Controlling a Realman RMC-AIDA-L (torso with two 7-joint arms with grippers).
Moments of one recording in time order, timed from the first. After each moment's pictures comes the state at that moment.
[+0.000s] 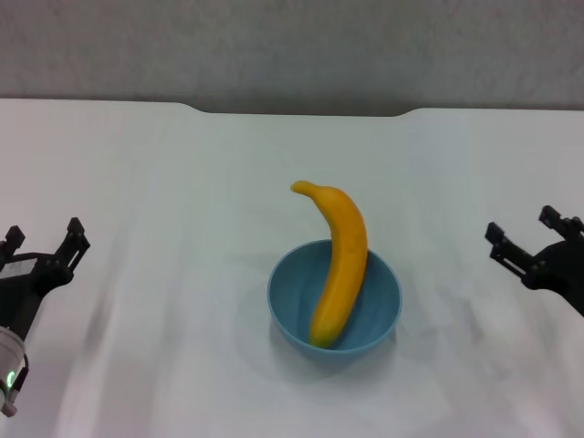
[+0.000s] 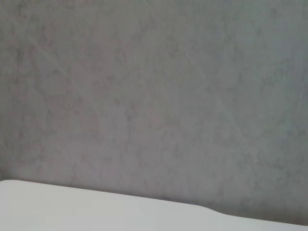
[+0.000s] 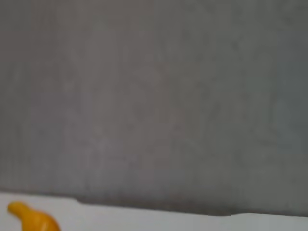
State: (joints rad) left arm -0.27 -2.05 -0.92 -0.44 2.25 0.93 -0.10; right arm 0.23 2.01 1.38 0.50 -0.15 0.93 -2.65
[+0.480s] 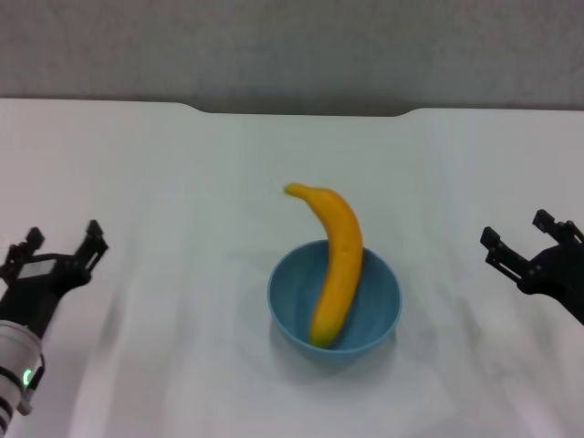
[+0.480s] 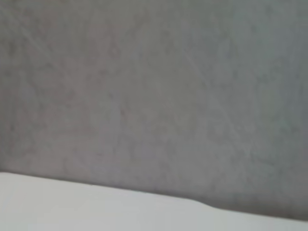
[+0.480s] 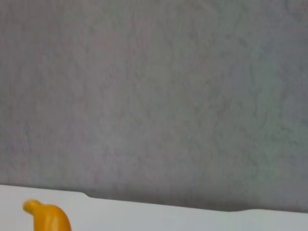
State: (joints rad) left arm -0.29 -2.05 -0.91 -0.44 2.24 0.90 -0.11; right arm 0.33 2.02 1.37 0.30 -0.10 1.05 -2.65
